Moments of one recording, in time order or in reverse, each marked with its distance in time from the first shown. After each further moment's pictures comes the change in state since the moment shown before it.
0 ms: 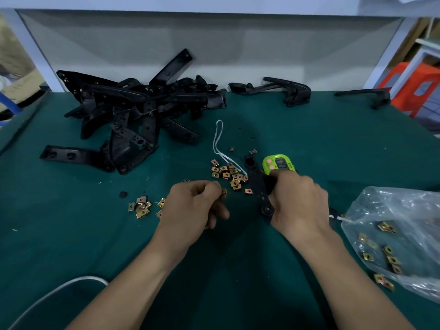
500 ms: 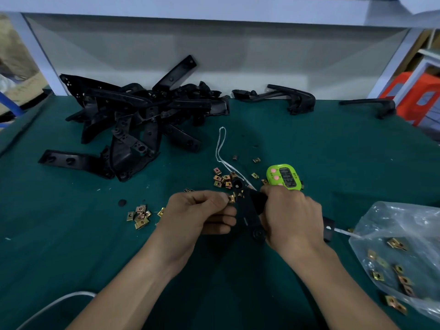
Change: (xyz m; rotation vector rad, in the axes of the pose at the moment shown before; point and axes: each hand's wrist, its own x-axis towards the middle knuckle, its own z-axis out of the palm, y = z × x) left_hand 0.000 0.007 -0.004 -0.452 -0.134 -0.121; right_hand 0.000 -0.014 0.008 -0.084 -0.054 -0.071
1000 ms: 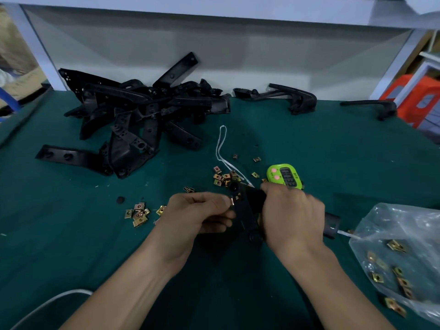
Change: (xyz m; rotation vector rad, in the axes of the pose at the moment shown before) left_hand 0.002 -0.001 -0.002 0.048 0.000 -0.019; right_hand -0.001 -0.009 -0.003 -0.086 0.149 0.064
